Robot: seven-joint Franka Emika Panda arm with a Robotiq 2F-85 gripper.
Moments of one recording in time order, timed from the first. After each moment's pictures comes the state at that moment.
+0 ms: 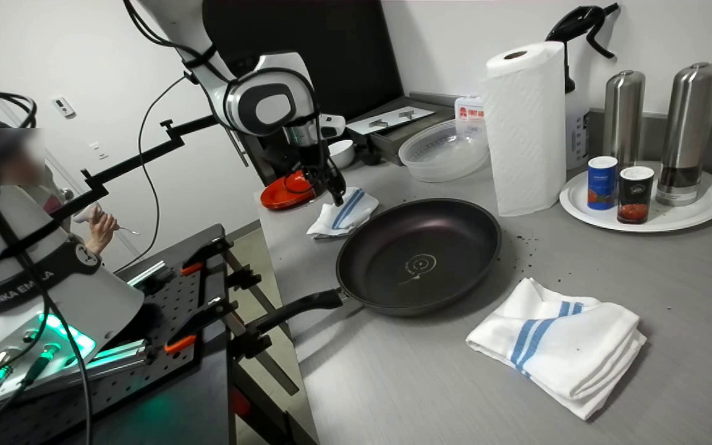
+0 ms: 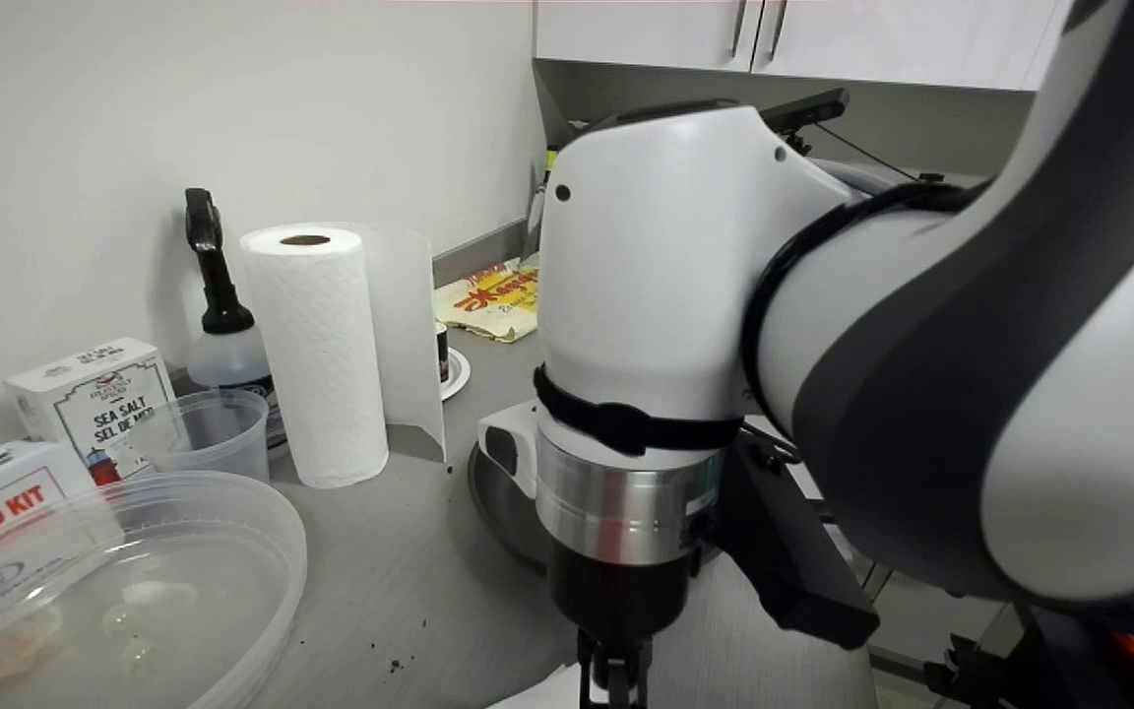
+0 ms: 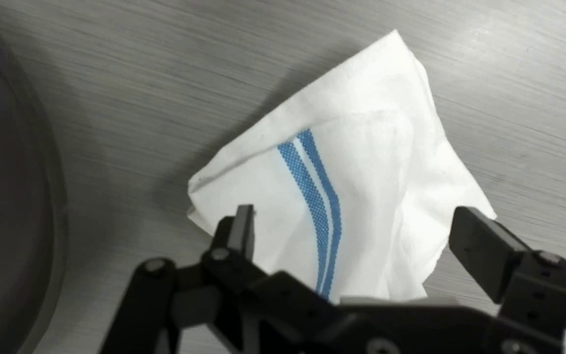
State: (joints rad) arm 0.26 0.65 0.14 -2.28 0.03 2.92 0.04
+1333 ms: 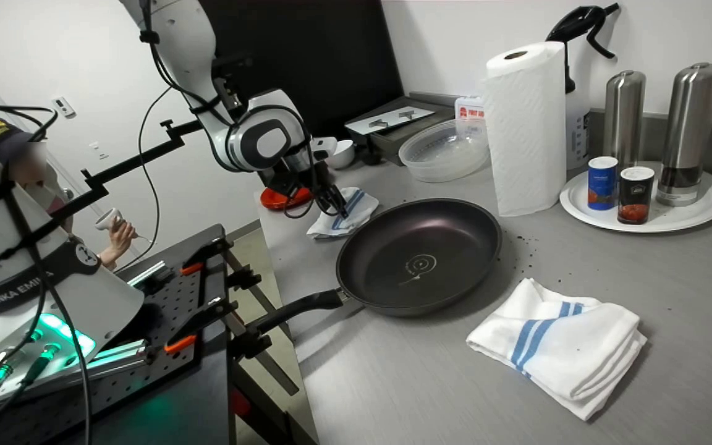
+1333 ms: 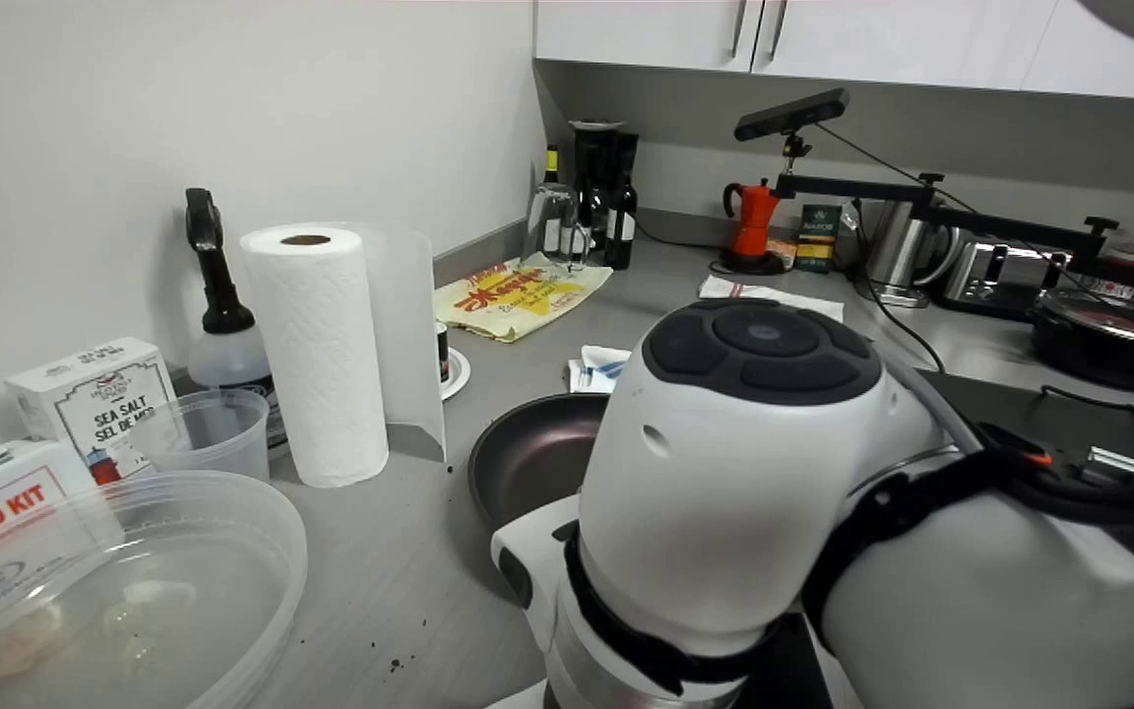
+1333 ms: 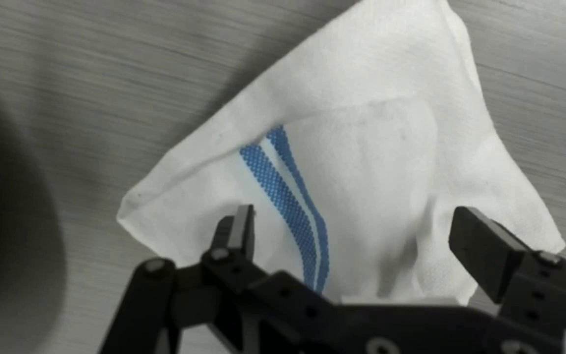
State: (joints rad) arm 0.60 0.84 -0.08 -2.23 0.07 3.18 0.23
